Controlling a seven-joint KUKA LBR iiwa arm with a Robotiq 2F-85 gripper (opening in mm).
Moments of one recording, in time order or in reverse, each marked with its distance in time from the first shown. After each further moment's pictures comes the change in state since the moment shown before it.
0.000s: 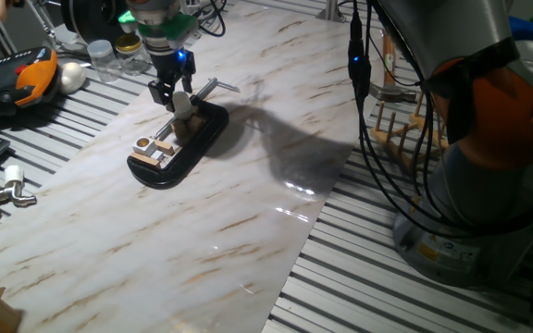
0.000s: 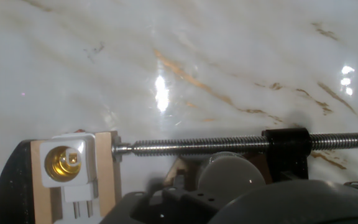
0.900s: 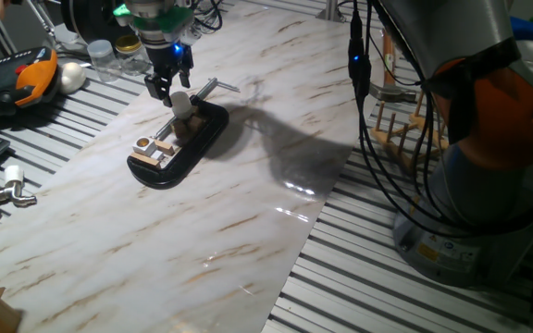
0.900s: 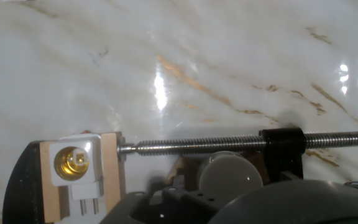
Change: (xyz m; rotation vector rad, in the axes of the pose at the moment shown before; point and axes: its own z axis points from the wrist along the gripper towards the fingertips) arm -0.002 0.000 -0.014 0.005 0.007 0.007
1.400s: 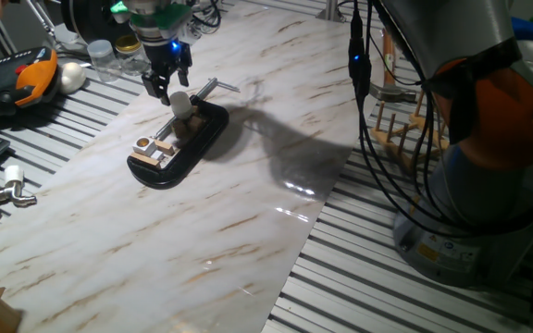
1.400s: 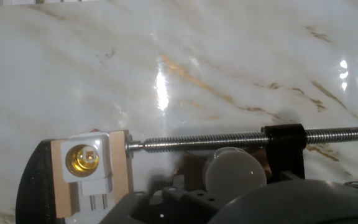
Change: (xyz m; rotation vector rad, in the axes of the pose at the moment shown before) arm 0.001 0.005 -0.012 0.003 0.004 0.012
